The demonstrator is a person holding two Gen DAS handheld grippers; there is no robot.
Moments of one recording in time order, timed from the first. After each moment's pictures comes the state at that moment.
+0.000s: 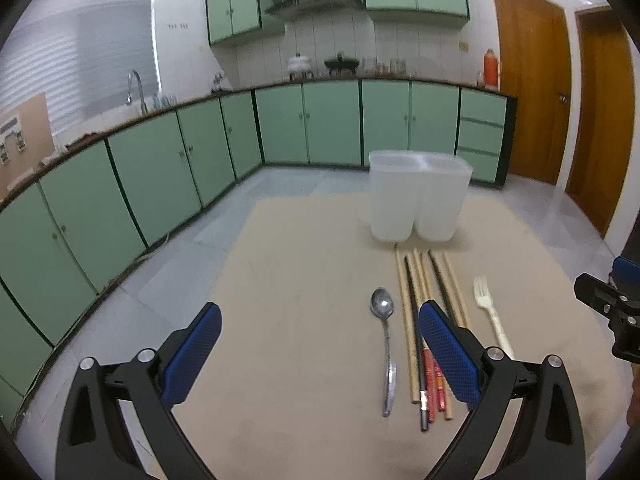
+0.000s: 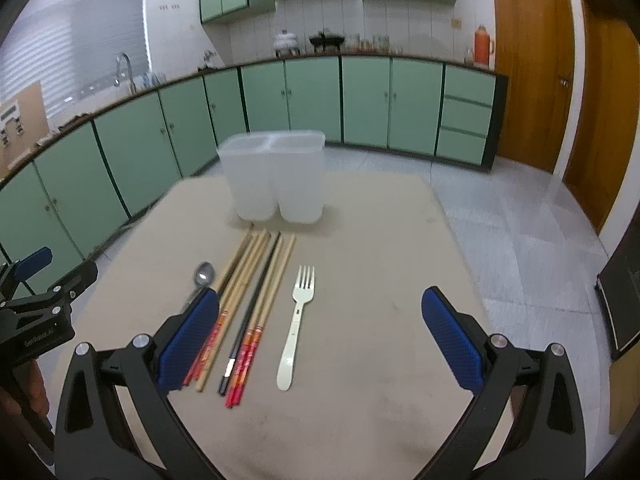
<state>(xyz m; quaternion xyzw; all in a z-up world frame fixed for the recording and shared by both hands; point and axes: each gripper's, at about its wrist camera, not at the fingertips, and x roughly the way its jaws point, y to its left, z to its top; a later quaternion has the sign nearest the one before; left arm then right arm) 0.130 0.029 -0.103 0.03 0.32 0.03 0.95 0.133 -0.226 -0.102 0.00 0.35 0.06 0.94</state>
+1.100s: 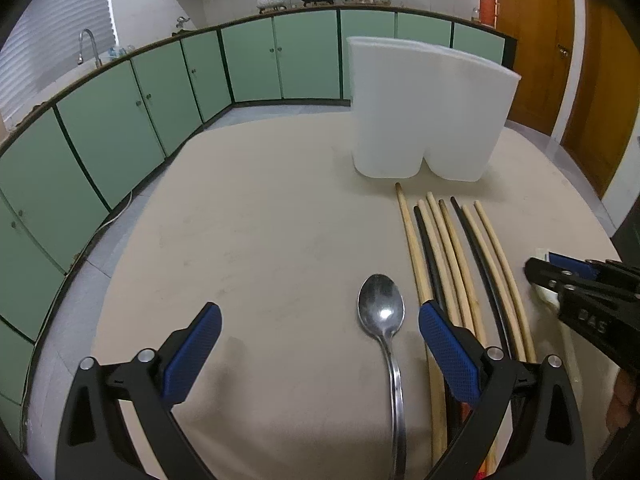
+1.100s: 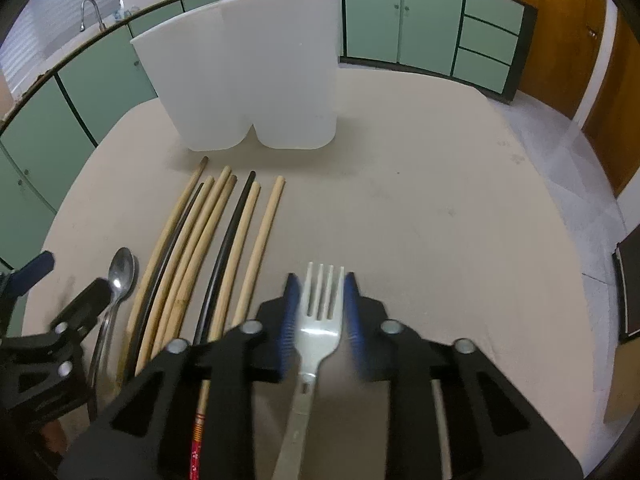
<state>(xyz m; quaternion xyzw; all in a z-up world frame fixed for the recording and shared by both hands) 0.242 0.001 -0.197 0.04 0.42 -0.01 0.90 0.260 -0.197 -0.203 0.00 0.48 0.06 0.87</state>
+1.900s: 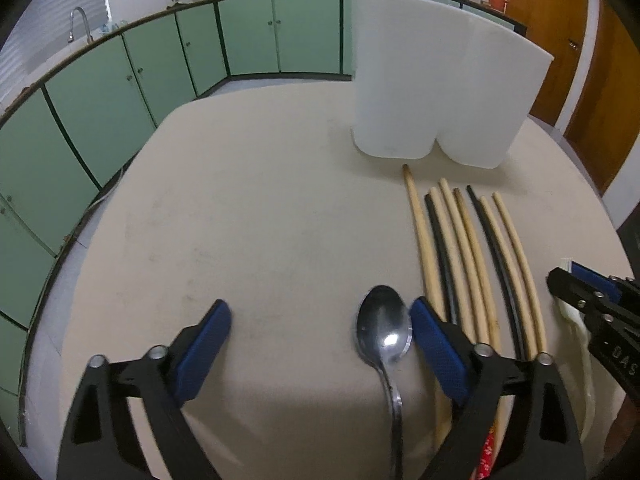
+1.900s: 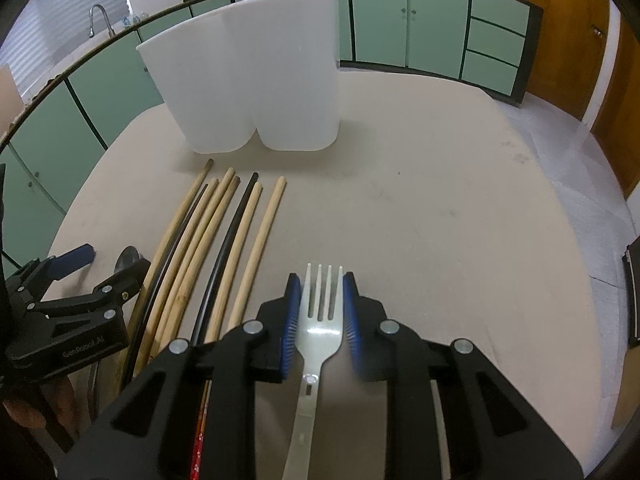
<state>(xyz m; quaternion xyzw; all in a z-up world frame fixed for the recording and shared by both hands) 0.274 -0.005 -0.214 0.02 0.47 -0.01 0.88 0.256 -0.215 -0.201 0.01 0.48 0.08 0.88</state>
